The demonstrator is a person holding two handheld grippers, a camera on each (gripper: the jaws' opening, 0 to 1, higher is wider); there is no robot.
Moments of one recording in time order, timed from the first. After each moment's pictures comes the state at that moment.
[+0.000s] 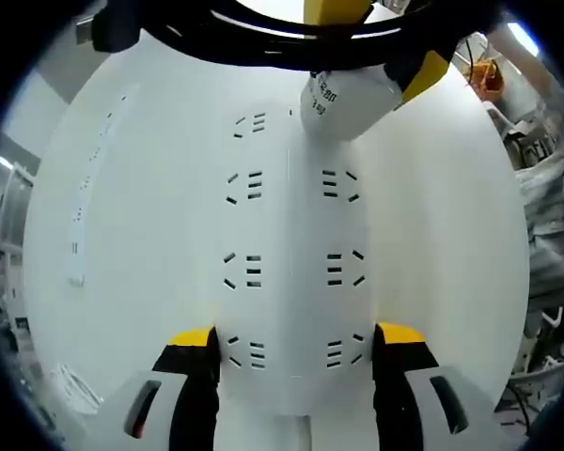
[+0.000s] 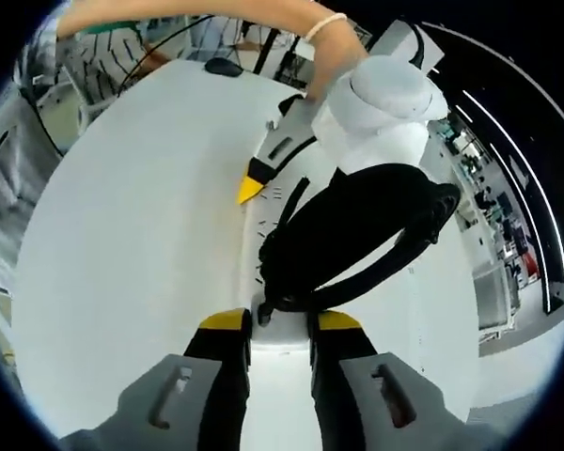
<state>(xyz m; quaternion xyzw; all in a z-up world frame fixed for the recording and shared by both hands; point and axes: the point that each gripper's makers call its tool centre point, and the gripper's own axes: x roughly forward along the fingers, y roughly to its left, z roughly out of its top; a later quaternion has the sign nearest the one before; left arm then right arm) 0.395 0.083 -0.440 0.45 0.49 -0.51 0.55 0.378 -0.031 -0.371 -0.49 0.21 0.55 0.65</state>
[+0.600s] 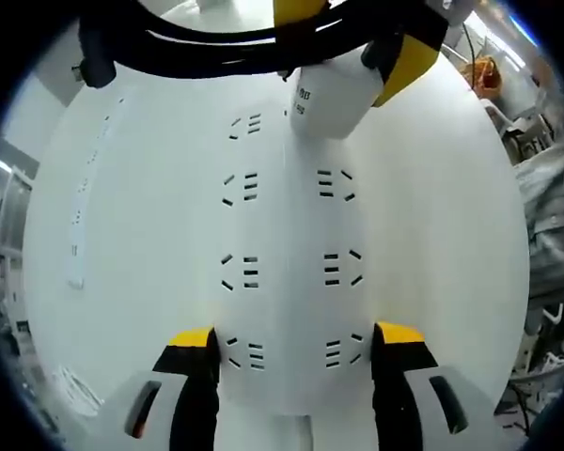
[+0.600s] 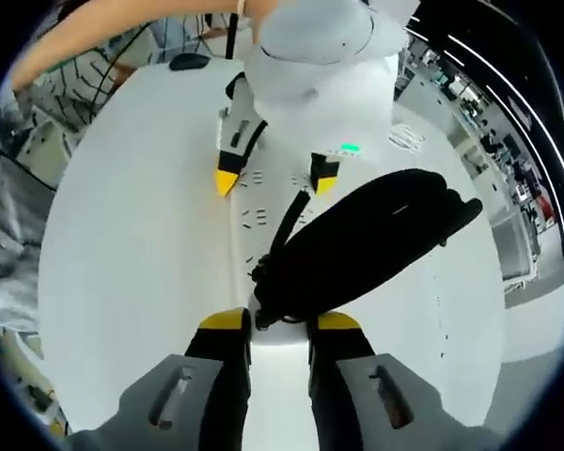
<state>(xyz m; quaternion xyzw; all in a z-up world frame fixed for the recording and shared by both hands) 0.395 0.083 -0.440 0.45 0.49 -0.51 0.55 0.390 -0.034 -0.375 -0.46 0.31 0.52 0.65</state>
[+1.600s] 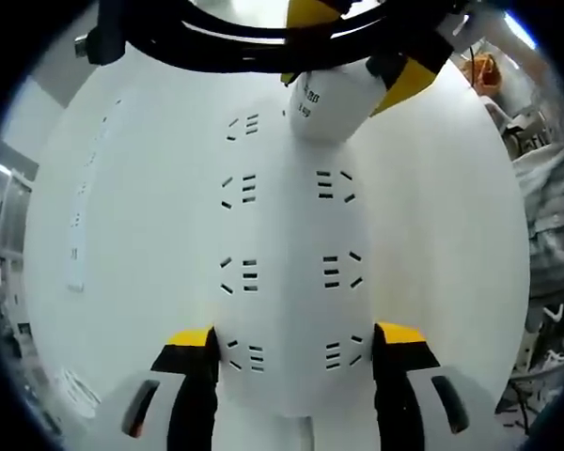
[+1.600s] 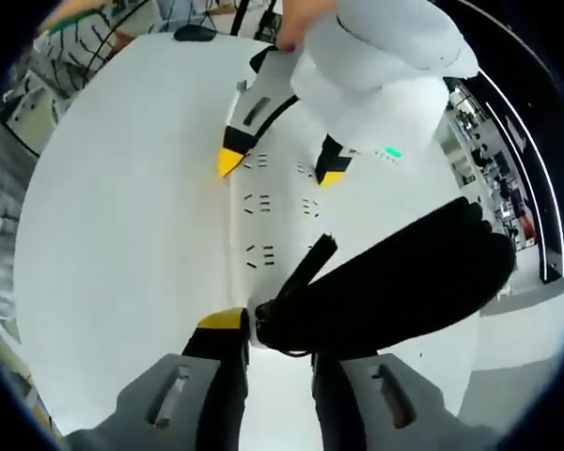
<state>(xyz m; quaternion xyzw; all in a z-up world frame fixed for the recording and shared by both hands) 0.393 0.081 -0.437 0.45 0.49 -0.51 0.55 0.385 -0.040 -0.386 -0.53 0.28 0.48 0.64</state>
